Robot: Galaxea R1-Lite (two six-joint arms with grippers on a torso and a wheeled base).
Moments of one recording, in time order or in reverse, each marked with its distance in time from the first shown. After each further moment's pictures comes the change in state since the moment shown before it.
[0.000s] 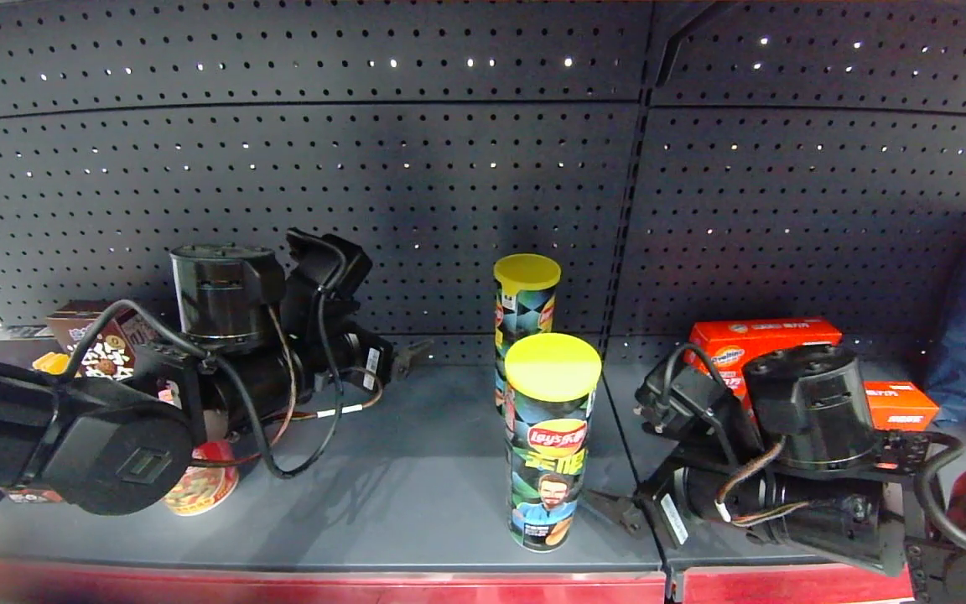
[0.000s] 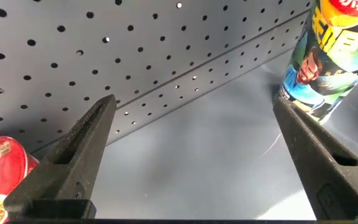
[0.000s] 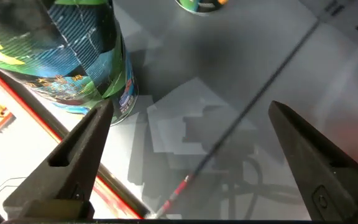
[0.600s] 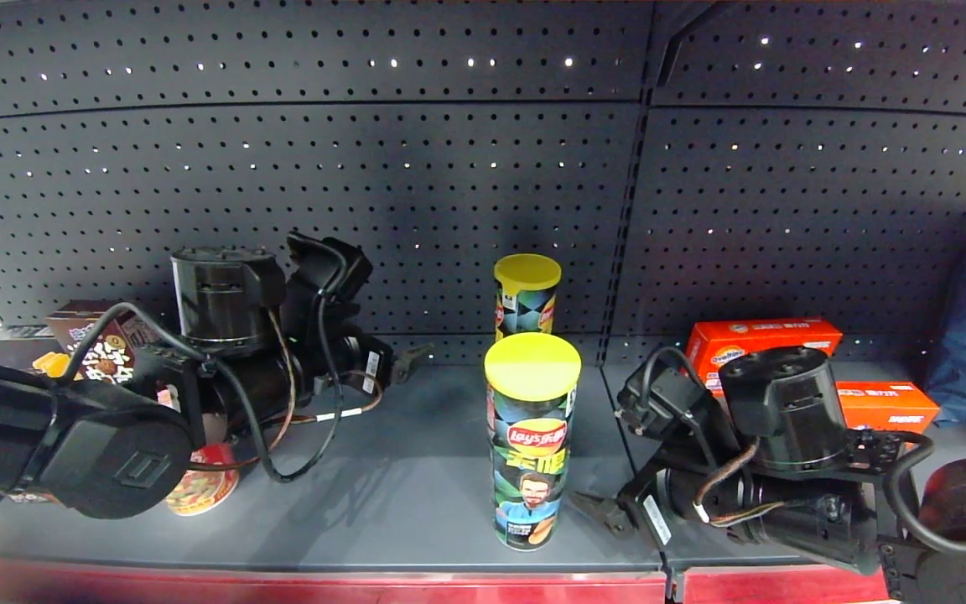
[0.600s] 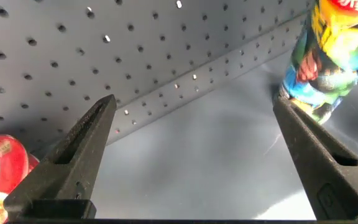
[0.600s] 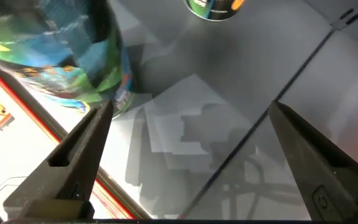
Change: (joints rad) left arm -0.002 -0.003 0.012 0.000 0.000 0.001; right arm 0.019 0.029 -0.022 0.000 -0.016 0.001
